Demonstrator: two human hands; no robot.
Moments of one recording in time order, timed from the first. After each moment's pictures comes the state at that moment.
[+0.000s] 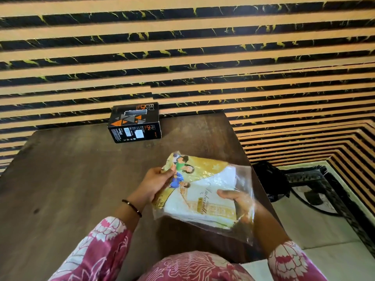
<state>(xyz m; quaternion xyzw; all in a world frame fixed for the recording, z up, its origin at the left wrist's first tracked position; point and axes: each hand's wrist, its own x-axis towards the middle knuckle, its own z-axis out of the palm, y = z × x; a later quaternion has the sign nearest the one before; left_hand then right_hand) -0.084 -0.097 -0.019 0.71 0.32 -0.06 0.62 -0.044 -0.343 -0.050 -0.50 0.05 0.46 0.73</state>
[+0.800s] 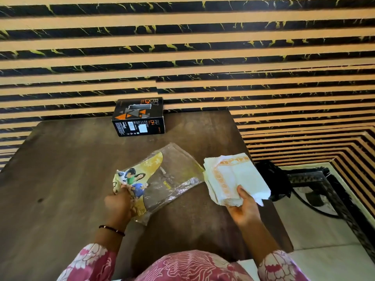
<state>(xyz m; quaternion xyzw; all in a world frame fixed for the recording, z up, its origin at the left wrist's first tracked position) -0.149 -0.045 -0.081 0.53 0.60 0.18 0.57 -0.058 -0.339 -0.086 -0.35 0.23 0.20 0.89</state>
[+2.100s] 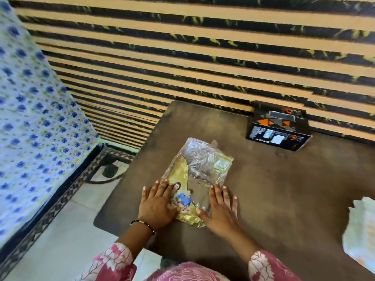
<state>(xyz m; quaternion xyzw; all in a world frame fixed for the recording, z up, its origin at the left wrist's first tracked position) -0.350 0.199 -0.098 0.93 0.32 -0.10 0.13 -0.213 0.042 -0.103 -0.89 -0.39 0.22 0.09</state>
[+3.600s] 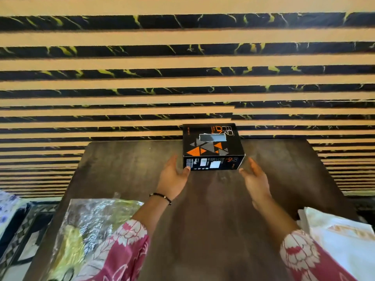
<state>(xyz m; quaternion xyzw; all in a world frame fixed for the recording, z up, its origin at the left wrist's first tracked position) -0.020 0.171 -0.025 0.83 0.28 0.02 0.49 0.064 -0.032 -0.026 -0.82 0.08 0.13 0.55</state>
